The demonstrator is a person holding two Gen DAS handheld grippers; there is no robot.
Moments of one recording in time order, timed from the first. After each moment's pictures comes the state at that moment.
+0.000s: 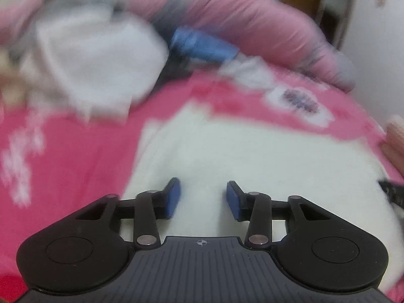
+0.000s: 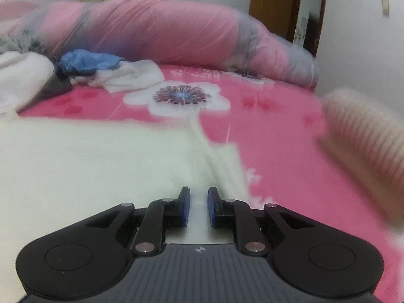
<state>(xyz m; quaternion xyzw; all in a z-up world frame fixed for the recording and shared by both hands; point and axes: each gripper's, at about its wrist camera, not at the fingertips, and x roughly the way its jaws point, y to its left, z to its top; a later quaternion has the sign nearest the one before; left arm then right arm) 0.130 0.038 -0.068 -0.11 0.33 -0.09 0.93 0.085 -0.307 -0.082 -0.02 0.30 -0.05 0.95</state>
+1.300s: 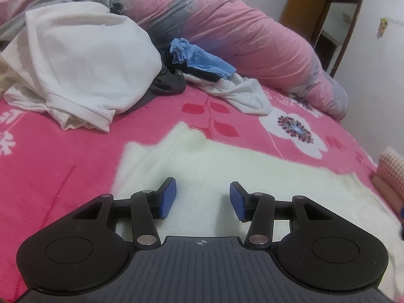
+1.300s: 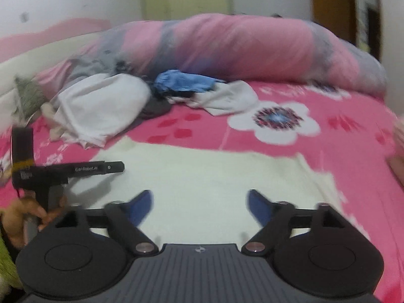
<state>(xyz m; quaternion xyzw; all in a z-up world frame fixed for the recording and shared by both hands) 0.168 0.037 -0.082 -0.14 0.30 -0.11 0.94 0.051 -0.238 0.000 0.02 0.32 0.11 0.94</state>
